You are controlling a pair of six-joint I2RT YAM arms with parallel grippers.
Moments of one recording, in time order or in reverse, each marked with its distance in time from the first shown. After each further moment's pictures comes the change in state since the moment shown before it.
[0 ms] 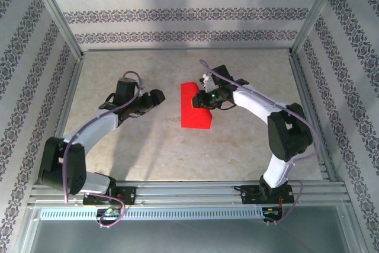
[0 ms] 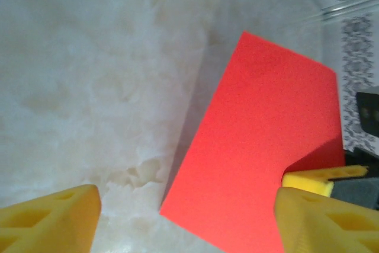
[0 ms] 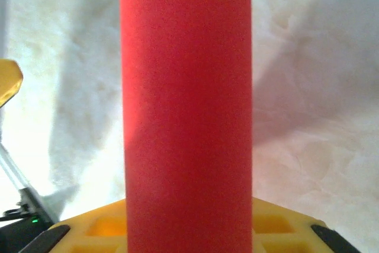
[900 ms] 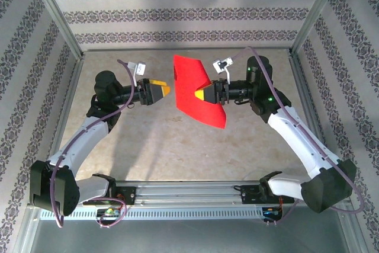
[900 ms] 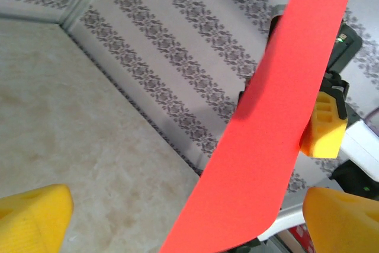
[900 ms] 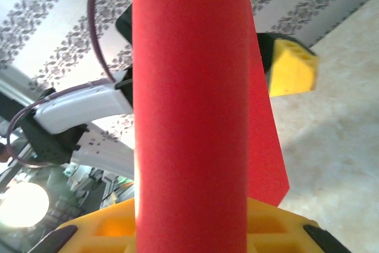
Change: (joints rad) left arm 0.013 -0.156 0.005 0.539 0.624 0.001; right arm -0.028 -0.508 -0.109 0.365 -0.583 0.108
